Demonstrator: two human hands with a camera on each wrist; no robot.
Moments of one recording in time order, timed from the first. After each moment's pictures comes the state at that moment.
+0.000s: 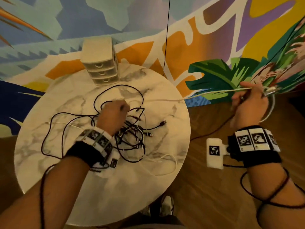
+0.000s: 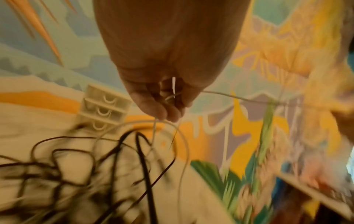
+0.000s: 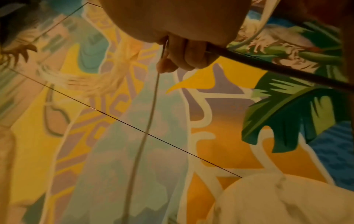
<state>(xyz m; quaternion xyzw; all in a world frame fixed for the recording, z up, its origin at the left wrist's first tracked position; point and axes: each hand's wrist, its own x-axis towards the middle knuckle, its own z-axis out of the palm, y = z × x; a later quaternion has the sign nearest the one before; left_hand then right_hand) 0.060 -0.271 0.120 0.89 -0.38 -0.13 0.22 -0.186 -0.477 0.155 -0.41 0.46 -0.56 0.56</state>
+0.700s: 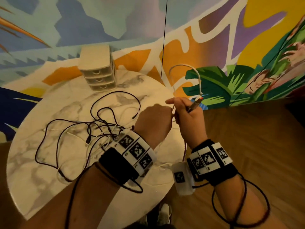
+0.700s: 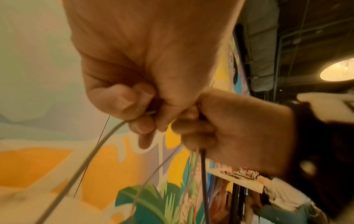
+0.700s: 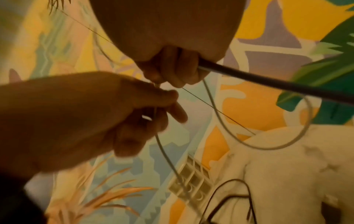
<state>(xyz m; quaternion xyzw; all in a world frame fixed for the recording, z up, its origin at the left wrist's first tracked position) -0.044 -0.339 0.172 0.83 -0.56 -0.02 0.02 -0.125 -0.403 0.150 -0.68 0.31 -0.36 0.56</state>
